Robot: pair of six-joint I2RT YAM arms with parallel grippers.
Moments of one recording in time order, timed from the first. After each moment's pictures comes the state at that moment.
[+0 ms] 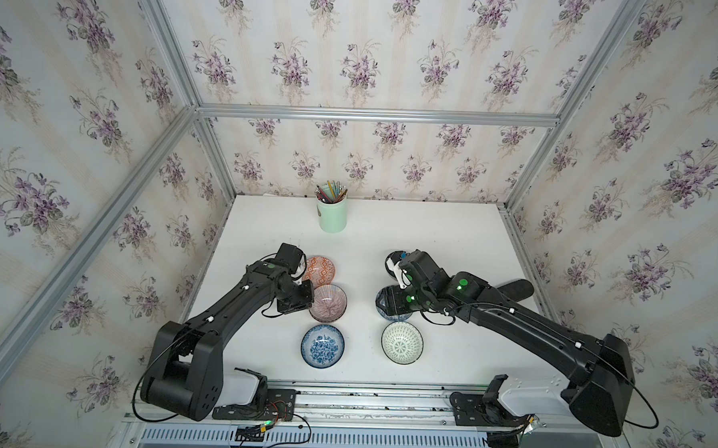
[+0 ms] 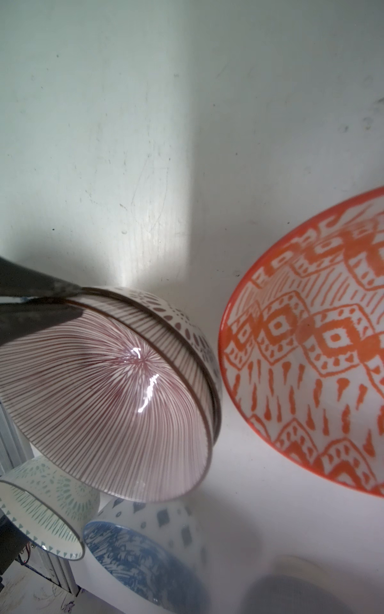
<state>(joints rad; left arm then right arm) -0.27 1.36 0.87 -0.83 0.30 -0.51 0.88 1.34 1.10 -0.72 -0.13 0.56</state>
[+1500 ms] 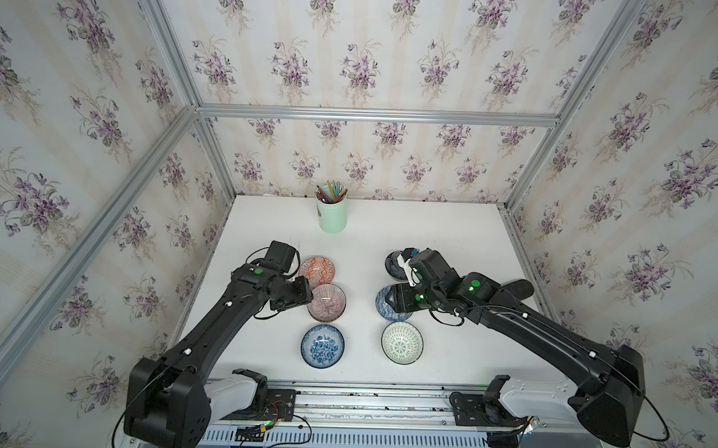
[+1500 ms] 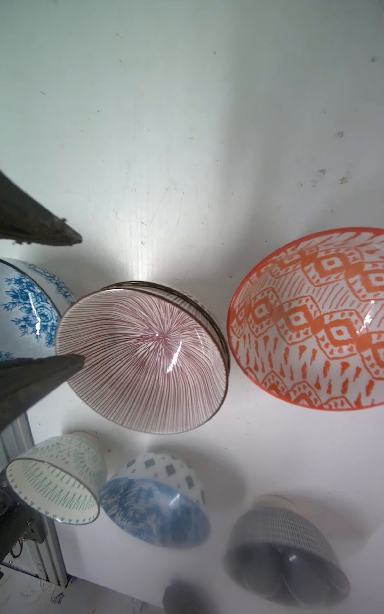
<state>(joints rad) -0.27 1.16 0.91 -0.93 0.24 -0.53 0.82 1.27 1.07 -0.75 -0.06 0.54</state>
